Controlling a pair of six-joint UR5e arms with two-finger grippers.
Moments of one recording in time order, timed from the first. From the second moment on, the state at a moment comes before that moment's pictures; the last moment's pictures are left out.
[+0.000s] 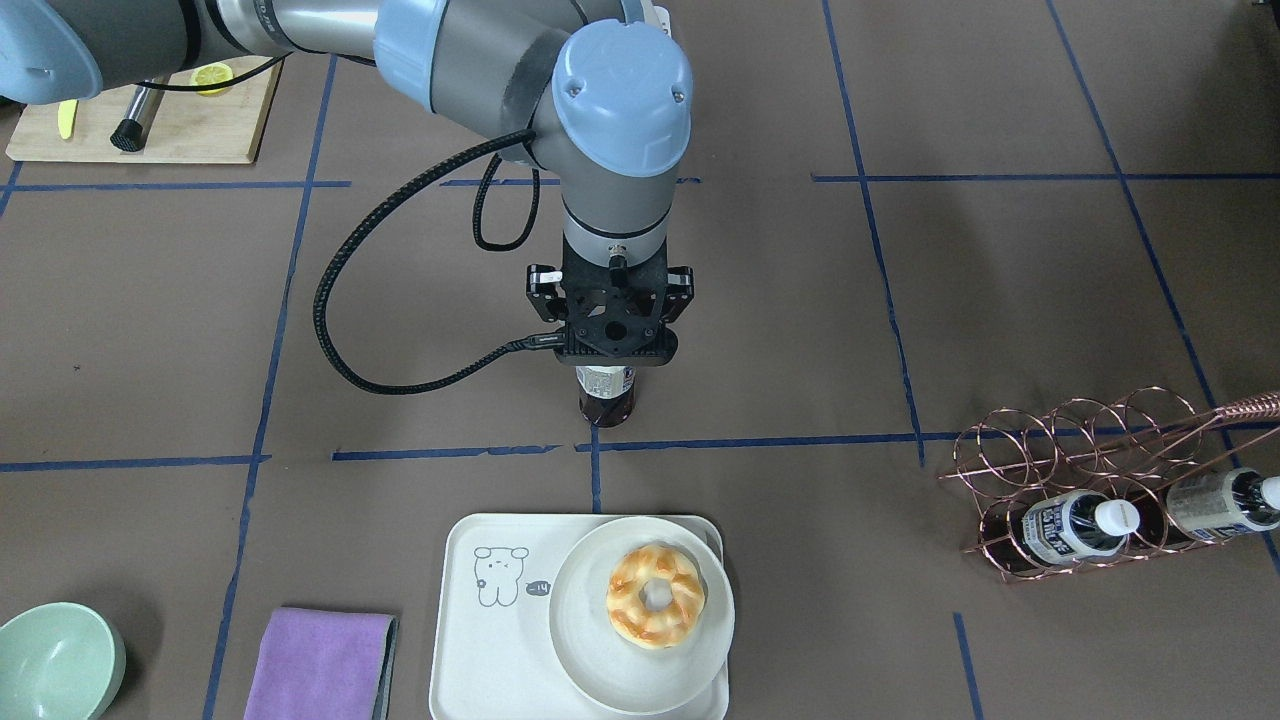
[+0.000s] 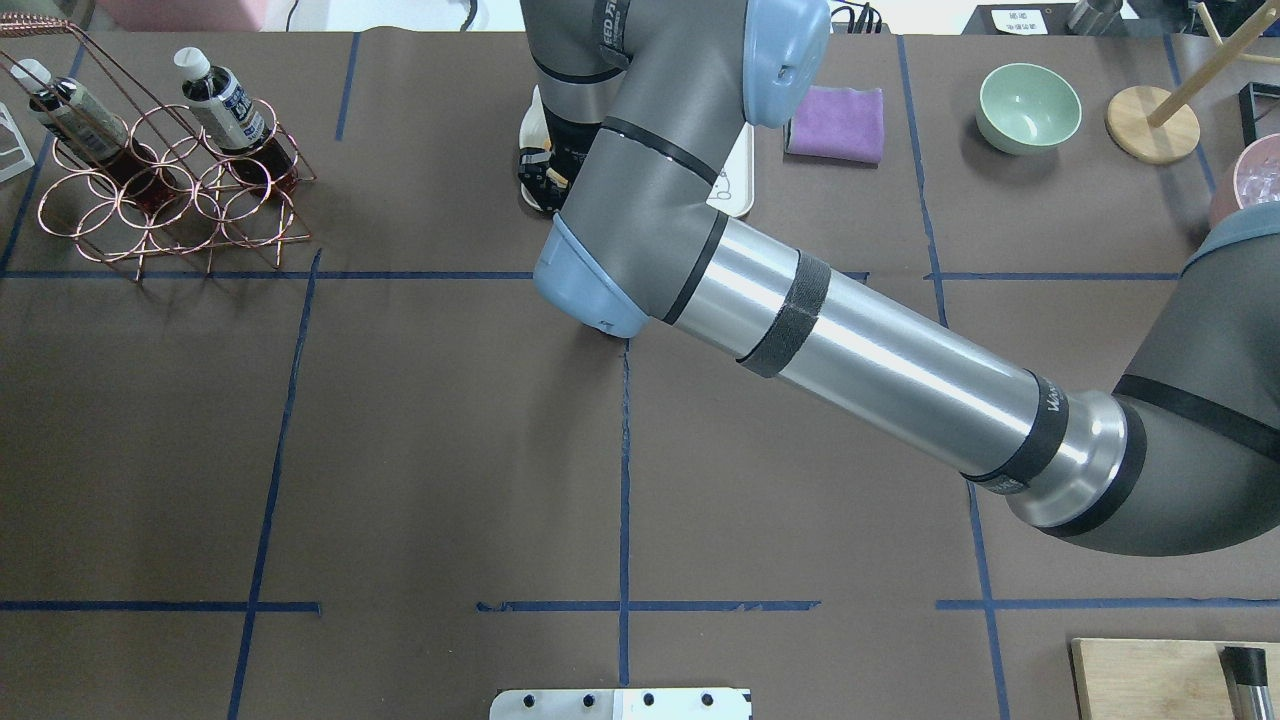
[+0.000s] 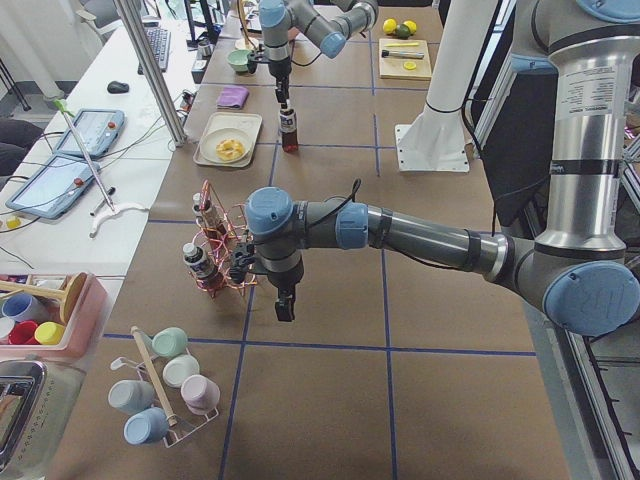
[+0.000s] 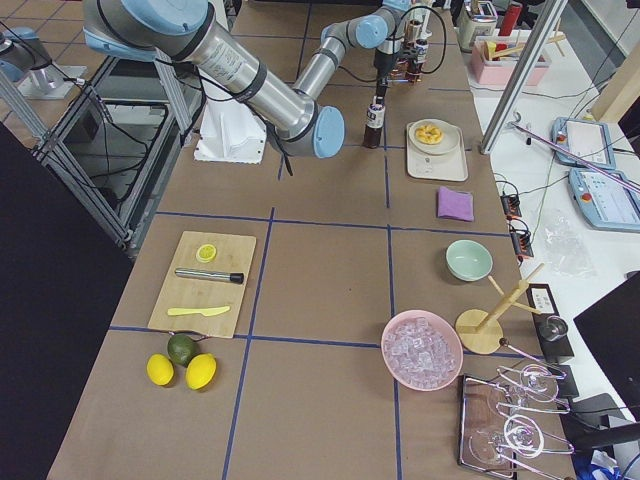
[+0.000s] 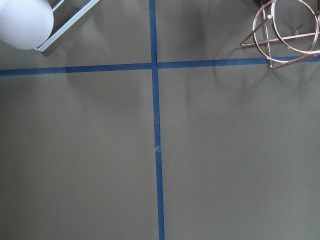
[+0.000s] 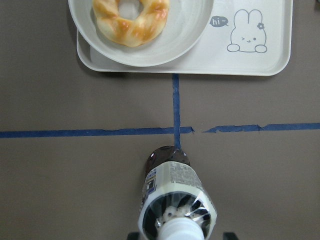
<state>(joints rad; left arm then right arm) -1.52 -1.53 -1.84 -1.33 -2.33 0.02 0.70 -0.43 1.32 -1.88 2.05 1.03</state>
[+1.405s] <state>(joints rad) -1.52 -1.53 -1.84 -1.33 -2.33 0.02 0.98 -0.41 1.10 -1.73 2.14 0.78</state>
